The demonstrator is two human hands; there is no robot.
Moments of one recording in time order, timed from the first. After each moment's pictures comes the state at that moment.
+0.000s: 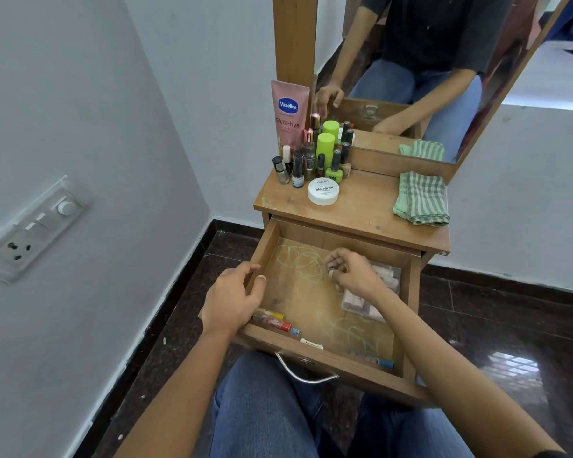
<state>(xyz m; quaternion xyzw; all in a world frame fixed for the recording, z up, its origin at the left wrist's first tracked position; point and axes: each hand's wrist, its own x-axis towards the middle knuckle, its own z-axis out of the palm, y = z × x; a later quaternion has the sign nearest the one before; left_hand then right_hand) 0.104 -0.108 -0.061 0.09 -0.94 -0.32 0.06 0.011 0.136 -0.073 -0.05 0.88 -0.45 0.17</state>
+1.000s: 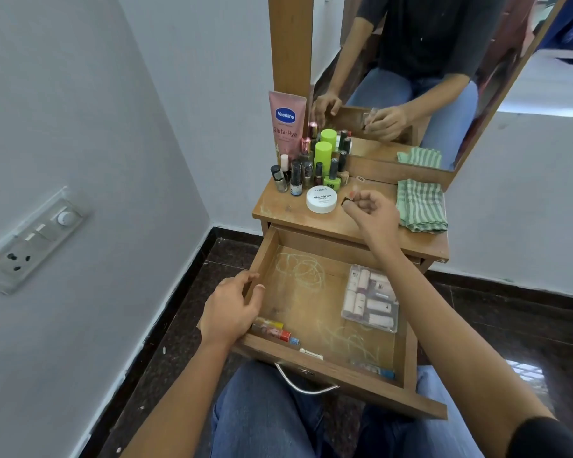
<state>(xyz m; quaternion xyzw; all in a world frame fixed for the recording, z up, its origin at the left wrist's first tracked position) 0.105 -0.109 -0.062 0.09 -0.94 -0.32 0.06 -0.035 0.139 0.005 0.01 0.80 -0.59 -0.12</state>
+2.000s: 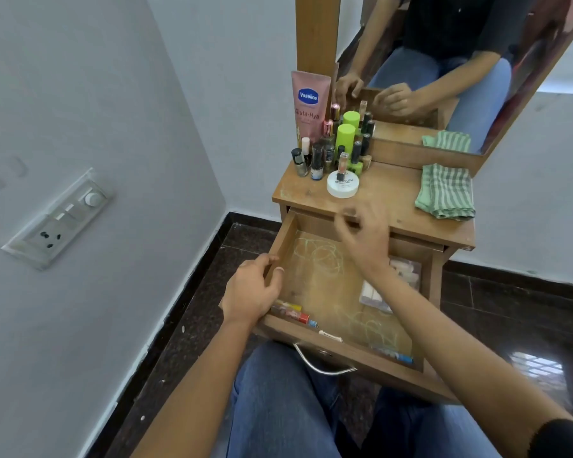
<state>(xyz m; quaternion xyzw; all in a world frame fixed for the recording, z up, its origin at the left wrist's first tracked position) 0.106 -0.106 -0.055 0.10 -0.94 -0.33 0.05 0.000 0.096 -0.038 -0.14 0.86 -0.42 -0.28</state>
